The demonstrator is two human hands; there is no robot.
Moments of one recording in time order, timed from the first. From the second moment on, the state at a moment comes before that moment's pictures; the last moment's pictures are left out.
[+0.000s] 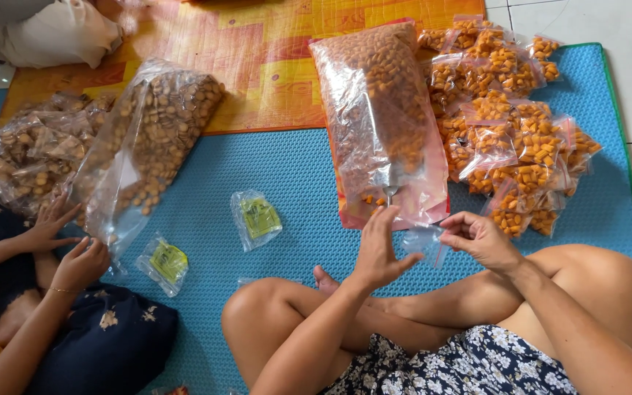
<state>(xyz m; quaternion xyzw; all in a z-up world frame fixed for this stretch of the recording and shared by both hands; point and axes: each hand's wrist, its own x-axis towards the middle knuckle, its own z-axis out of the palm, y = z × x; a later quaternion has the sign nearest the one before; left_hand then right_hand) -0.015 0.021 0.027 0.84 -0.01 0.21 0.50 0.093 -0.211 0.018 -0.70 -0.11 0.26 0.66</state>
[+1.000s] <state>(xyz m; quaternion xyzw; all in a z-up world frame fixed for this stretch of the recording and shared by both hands) -0.030 -0.001 0.004 0.90 -0.15 0.08 0.41 0.070 -0.194 -0.017 -0.66 -0.10 0.31 0.67</state>
